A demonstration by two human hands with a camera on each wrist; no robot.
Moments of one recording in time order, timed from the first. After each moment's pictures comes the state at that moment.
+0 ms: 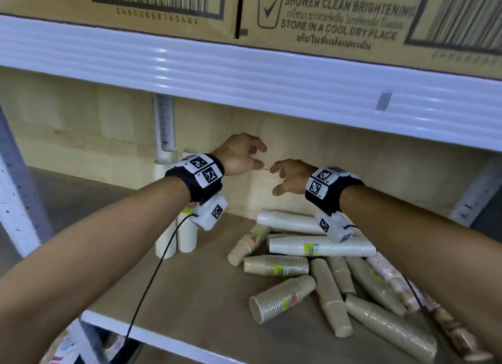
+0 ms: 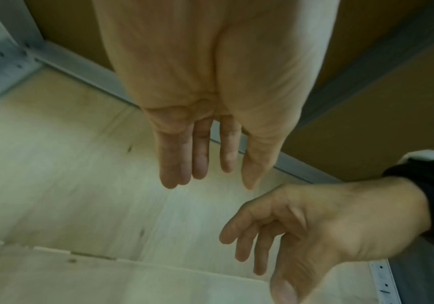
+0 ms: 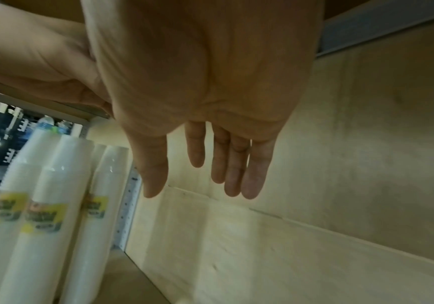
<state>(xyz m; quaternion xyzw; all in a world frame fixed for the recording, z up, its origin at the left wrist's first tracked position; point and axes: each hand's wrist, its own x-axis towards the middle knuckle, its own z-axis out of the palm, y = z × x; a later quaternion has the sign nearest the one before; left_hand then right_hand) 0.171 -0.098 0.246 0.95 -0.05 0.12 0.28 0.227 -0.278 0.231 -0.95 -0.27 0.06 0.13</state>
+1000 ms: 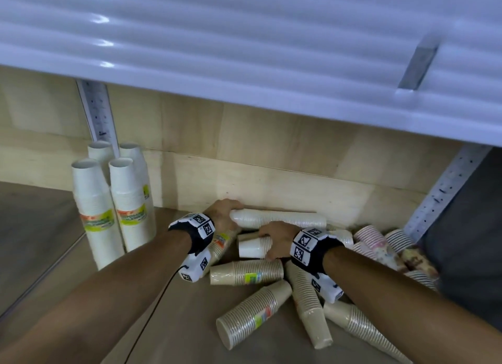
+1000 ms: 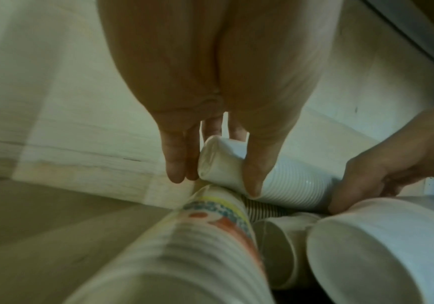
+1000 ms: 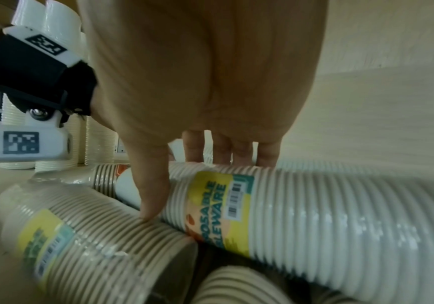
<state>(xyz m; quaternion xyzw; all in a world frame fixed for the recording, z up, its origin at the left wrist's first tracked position) 0.270 -0.133 0.058 0.95 -0.03 -0.05 0.32 0.260 -0.338 0.084 -0.94 -0.27 0.19 0.03</state>
